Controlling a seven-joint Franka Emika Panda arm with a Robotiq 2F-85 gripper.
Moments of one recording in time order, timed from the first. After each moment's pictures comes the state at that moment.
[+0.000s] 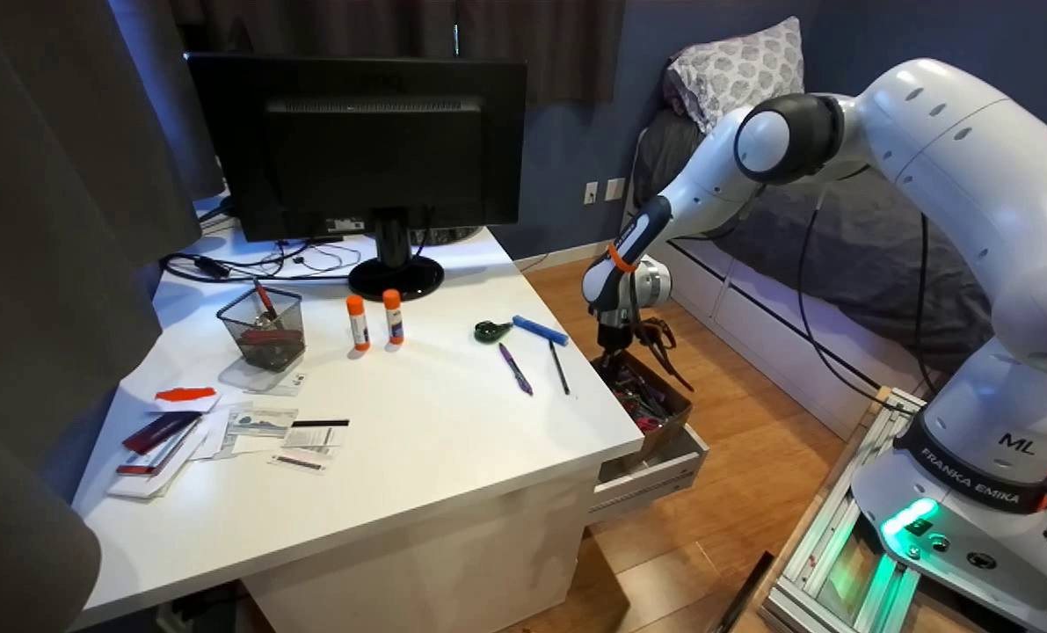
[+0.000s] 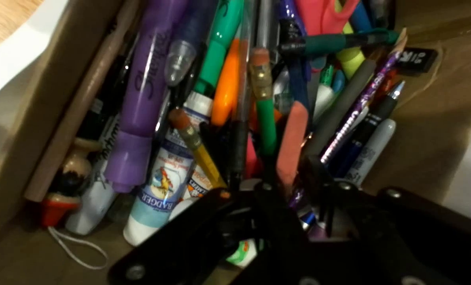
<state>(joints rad) -0.29 1.18 0.06 -1.62 0.15 2.45 -0.74</state>
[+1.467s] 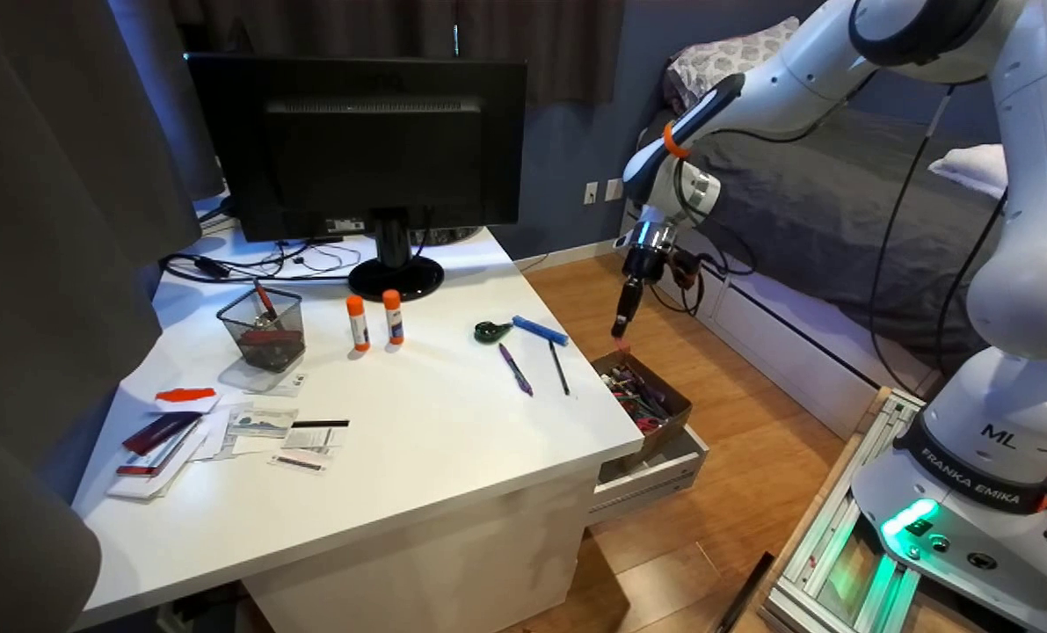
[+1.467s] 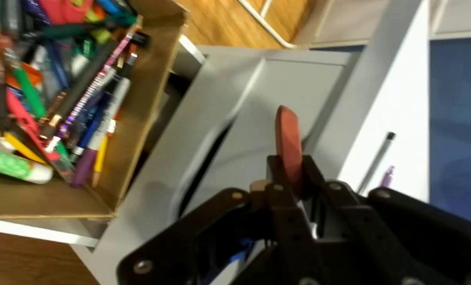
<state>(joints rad) -0.56 0.73 0.23 -1.91 0.49 2.02 -1.05</state>
